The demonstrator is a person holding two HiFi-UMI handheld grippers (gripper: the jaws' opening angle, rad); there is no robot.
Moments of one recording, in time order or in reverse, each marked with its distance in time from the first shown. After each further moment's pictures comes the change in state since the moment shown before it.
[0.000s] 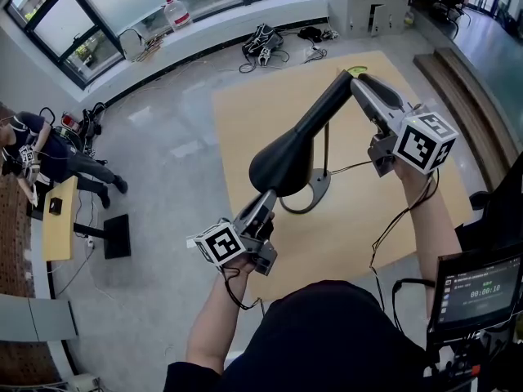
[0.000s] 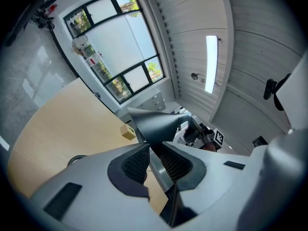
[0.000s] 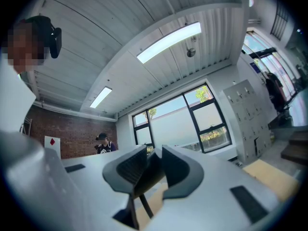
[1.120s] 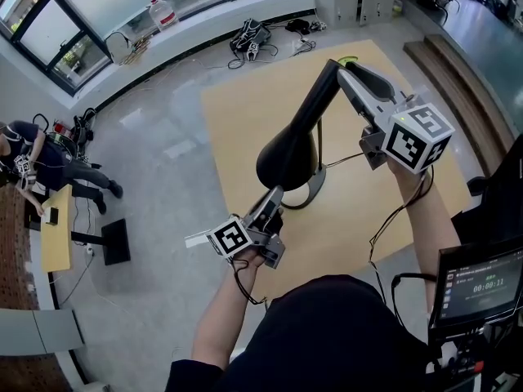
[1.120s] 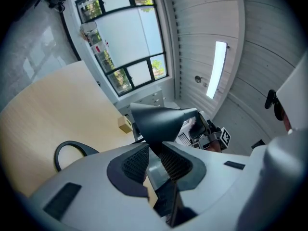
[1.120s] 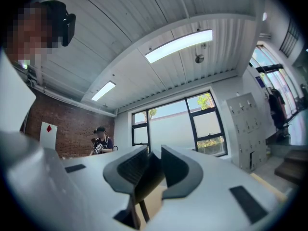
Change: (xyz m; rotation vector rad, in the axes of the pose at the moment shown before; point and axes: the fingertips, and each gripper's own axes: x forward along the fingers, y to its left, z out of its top) left arm 0.029 0.015 -0.037 -0.135 0.031 -0.076; right arm -0.003 0.017 0.011 -0.132 -0.012 -0.033
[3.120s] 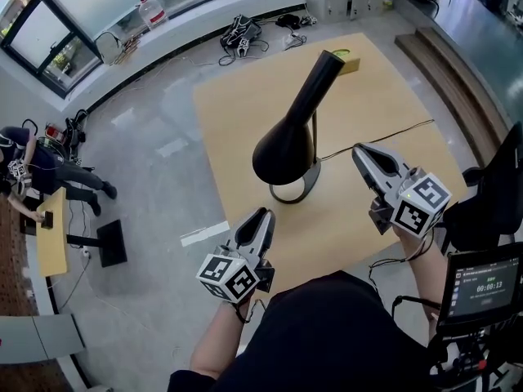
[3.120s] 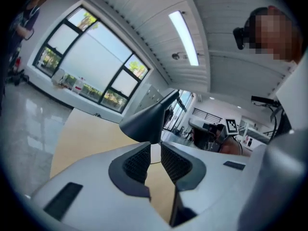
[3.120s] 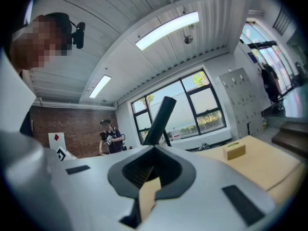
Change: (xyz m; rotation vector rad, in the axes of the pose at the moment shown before) left arm -0.053 -0.042 -0.014 0.541 0.047 0.208; right arm -0.103 0.041 -0.115 0.179 0.189 0.027
